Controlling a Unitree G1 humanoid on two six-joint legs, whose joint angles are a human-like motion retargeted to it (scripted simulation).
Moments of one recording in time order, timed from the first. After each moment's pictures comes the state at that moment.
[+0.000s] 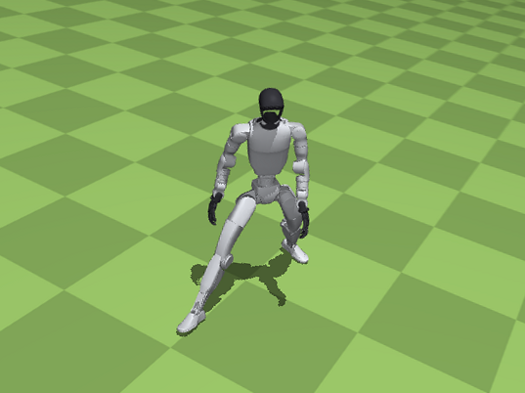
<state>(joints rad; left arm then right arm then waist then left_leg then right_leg) -0.36 0.14 -0.43 1.23 -0.32 0.04 0.20 0.09 -0.33 0.15 1.08 0.17 0.12 -0.13 -0.25 0.04 0.23 0.35 0.42 0.36 0.16 -0.14 -0.26 -0.37 -0.70 -0.69 0.00 0.48 0.26</state>
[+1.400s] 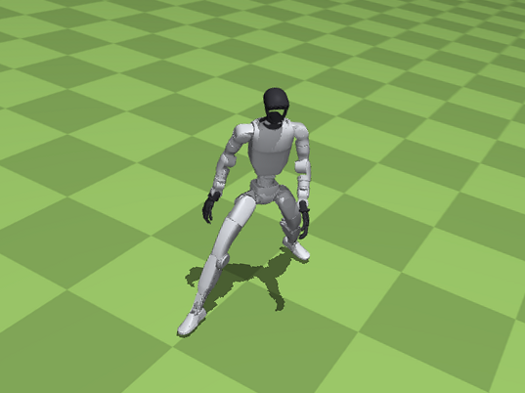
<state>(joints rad) -0.38 0.16 -0.49 1.10 -0.28 0.00 0.18 0.14 -0.35 0.13 1.11 0.15 0.12 -0.18 -0.23 0.05 0.20 0.30 0.52 0.31 0.17 -0.10 -0.26 -0.44 -0.78 -0.70 0.28 0.50 0.26</state>
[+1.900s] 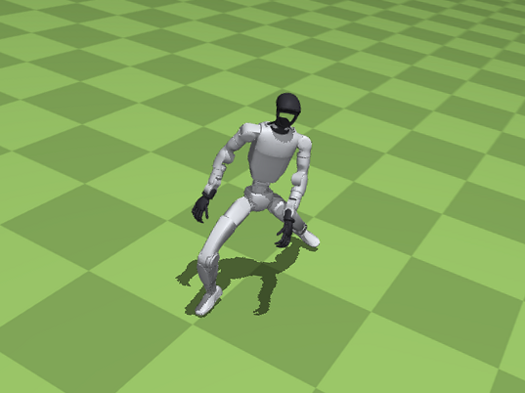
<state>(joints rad) -0.50 0.16 -0.69 1.01 -0.02 0.04 0.19 0.16 -0.40 0.32 0.93 -0.09 0.08 -0.18 -0.34 -0.11 0.14 0.22 0.86 0.18 0.36 -0.07 -0.19 -0.77 -0.97 -0.51 1.44 -0.19 0.26</state>
